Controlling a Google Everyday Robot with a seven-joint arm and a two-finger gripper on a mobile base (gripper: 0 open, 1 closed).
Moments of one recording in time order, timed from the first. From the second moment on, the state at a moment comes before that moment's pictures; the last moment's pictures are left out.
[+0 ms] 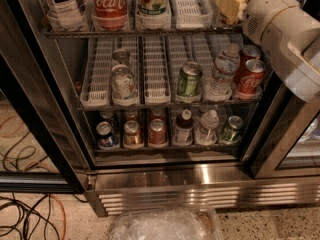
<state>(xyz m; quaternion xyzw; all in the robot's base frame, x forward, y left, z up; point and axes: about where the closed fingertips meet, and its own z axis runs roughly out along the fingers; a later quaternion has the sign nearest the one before) 0.666 -0.178 1.075 -0.18 0.61 0.09 0.77</state>
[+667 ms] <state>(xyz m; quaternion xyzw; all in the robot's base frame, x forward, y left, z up) 0.667 -0.178 1.079 -0.18 0.61 0.09 0.77</state>
